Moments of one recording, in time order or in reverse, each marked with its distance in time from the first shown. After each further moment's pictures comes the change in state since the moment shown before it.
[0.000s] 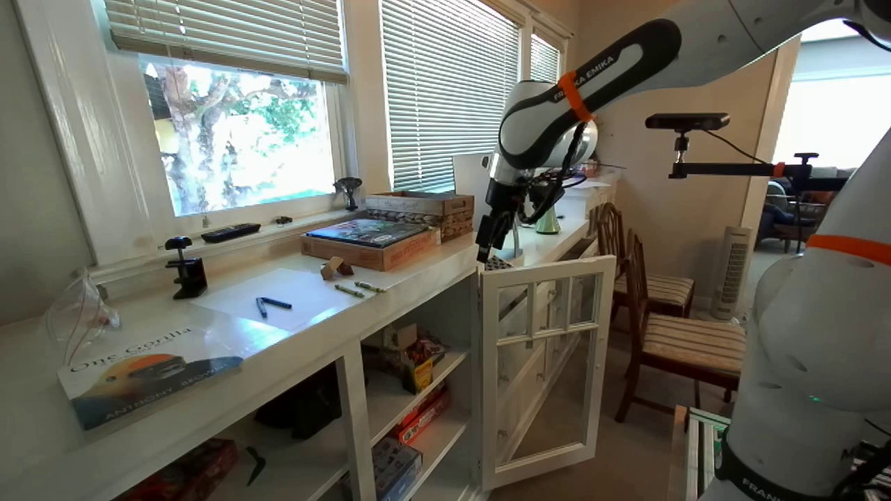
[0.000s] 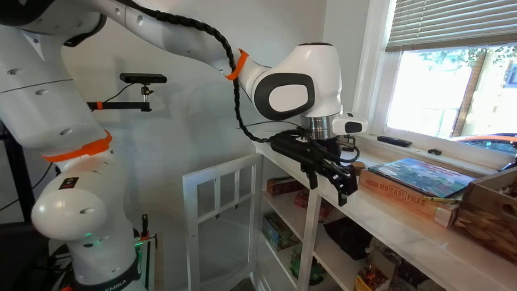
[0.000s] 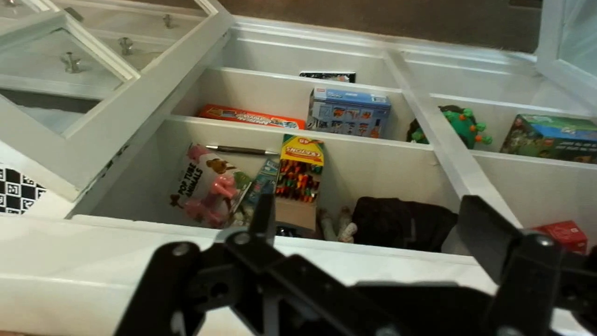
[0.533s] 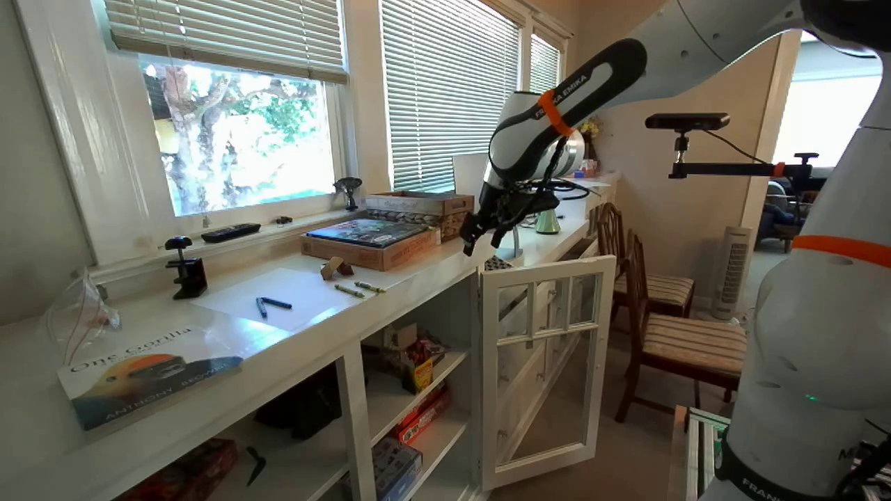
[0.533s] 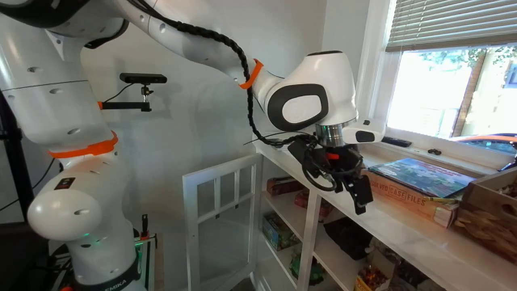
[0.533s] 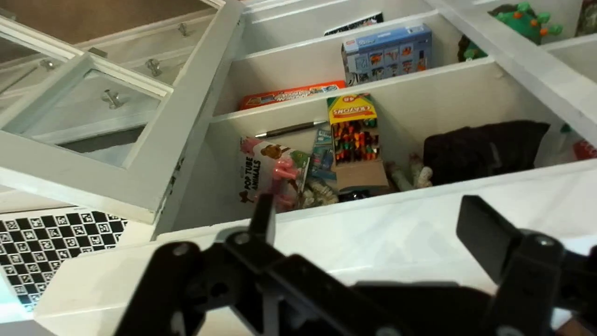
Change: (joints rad) arm -0.052 0.107 0.020 0.051 0.006 0.144 0.318
